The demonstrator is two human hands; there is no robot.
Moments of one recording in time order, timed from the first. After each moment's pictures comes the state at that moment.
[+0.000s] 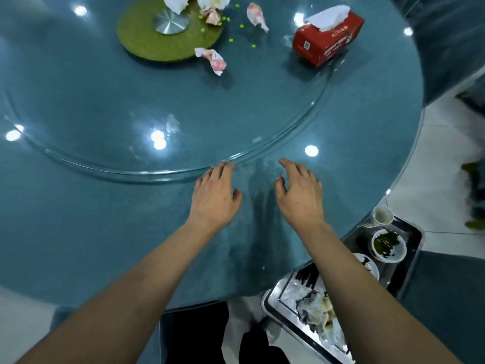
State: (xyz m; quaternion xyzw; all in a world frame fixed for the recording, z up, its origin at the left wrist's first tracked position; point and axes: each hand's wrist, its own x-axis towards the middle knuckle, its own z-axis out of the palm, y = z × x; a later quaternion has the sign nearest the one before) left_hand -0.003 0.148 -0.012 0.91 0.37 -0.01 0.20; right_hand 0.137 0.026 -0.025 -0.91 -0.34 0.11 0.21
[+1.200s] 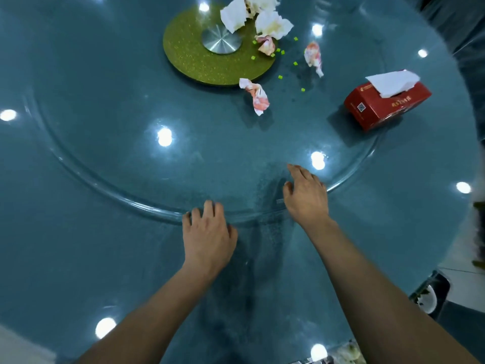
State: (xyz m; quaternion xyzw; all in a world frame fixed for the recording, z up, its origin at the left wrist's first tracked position) left_hand -0.082 0.273 -0.032 0.88 0.45 -0.10 0.10; right_hand 0.134 0.211 -0.034 -0.91 -0.37 0.15 0.08
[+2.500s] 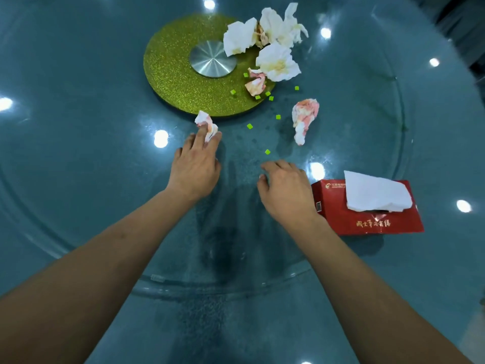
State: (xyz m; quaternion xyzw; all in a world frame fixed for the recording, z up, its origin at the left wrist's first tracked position) left_hand 0.079 0.490 -0.037 0.91 0.40 0.00 0.12; right_hand 0.218 0.346 -0.018 -0.86 -0.49 0.10 0.07
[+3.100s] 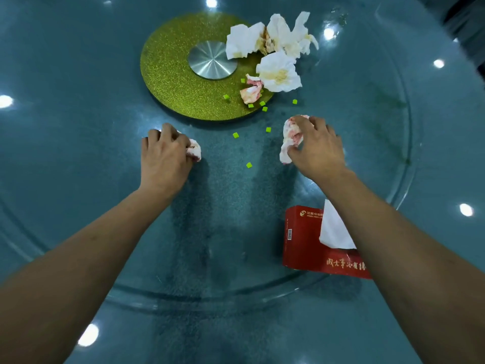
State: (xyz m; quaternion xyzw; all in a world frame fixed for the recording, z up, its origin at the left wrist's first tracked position) left_hand 0.060 0.534 -0.043 0.88 0.48 0.02 0.05; right_hand 0.326 0.396 -0.022 -0.89 -0.44 0.08 0.03
